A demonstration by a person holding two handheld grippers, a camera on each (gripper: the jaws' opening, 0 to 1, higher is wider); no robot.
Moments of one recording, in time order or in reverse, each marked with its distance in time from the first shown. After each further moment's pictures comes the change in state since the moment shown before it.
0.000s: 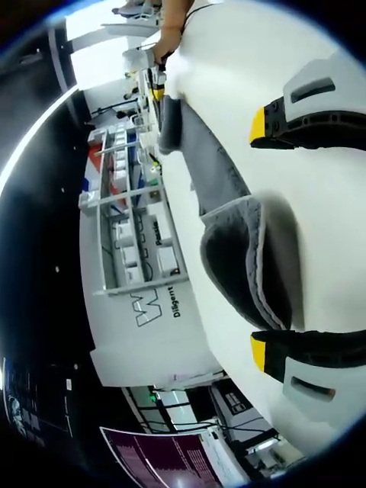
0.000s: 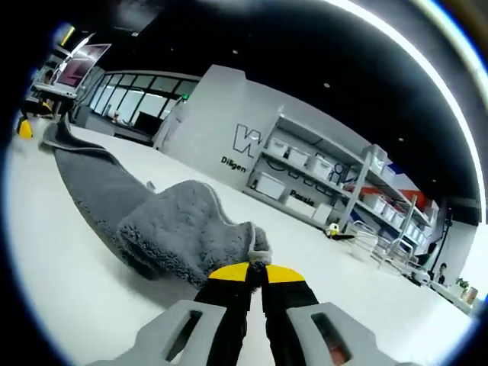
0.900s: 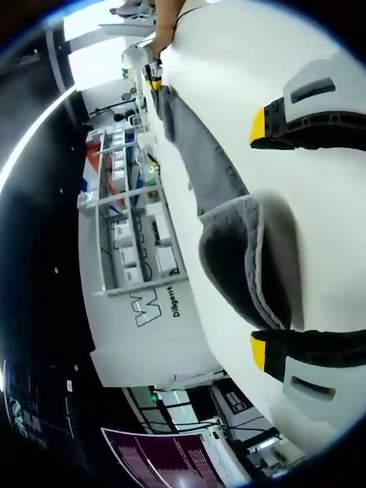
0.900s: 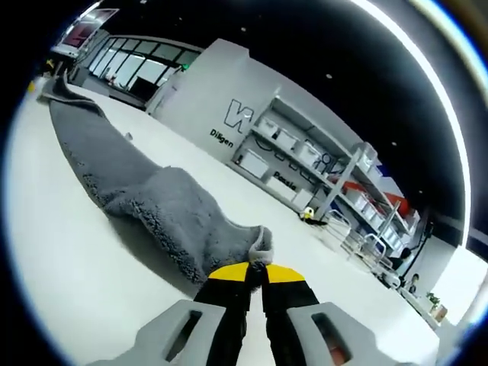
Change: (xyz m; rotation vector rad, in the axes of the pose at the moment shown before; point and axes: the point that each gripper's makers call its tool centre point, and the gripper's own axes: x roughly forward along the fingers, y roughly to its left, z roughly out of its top) left arm -0.003 -0.004 0.000 0.011 0.007 0.002; right arm -0.002 -0.068 -0.046 -0.139 0.131 -0.089
